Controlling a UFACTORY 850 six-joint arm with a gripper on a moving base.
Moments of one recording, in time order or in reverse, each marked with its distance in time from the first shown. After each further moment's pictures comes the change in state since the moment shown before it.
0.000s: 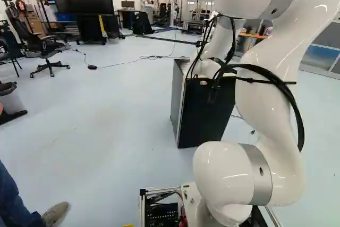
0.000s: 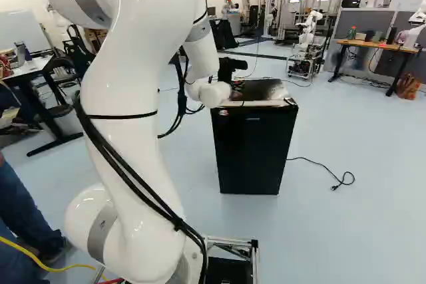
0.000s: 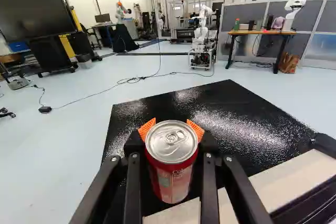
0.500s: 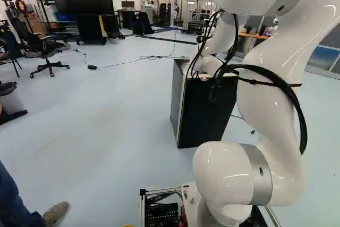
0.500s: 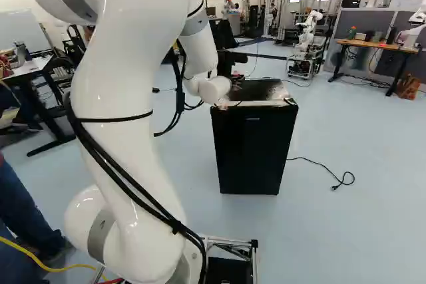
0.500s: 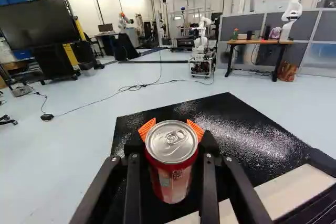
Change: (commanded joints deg) arm 0.0 2.6 -0.1 0.0 0.0 0.0
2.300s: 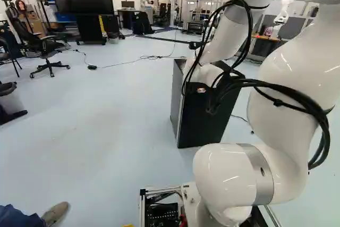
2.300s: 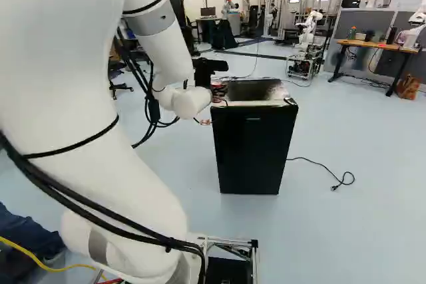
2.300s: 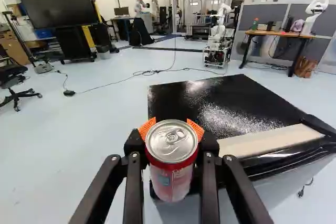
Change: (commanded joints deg) arm 6.2 17.7 22.1 -0.1 -0.5 -2.3
